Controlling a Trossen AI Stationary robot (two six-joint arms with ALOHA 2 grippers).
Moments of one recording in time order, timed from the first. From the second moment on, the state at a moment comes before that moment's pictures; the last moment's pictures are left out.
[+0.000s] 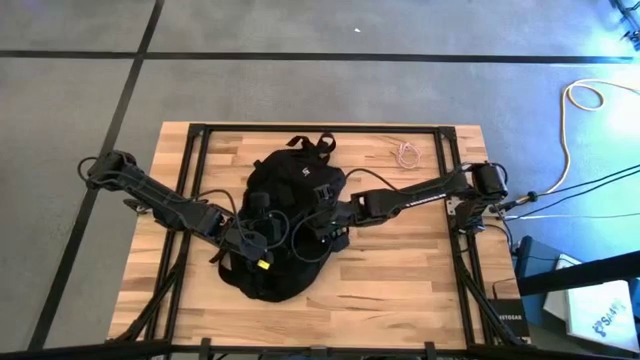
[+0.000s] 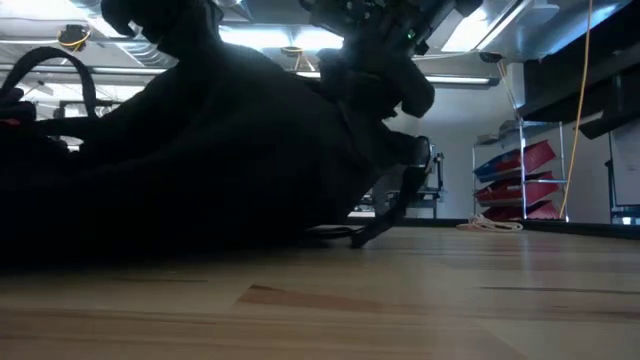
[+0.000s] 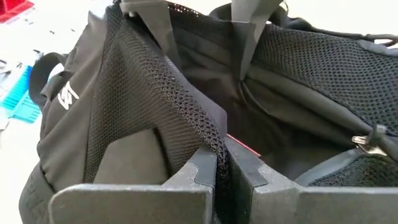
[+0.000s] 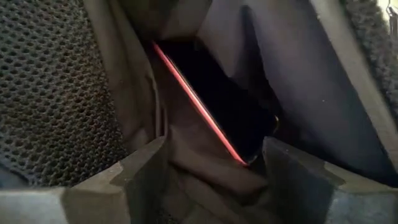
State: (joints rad) left arm -0.46 1.35 0.94 -0.48 -0.70 -0.12; right arm 0.11 1.80 1.29 -0.35 0.25 -0.48
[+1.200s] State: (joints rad) left arm -0.46 1.35 0.94 -0.43 -0.68 -0.11; right arm 0.15 2.00 1.29 0.06 0.16 -0.12
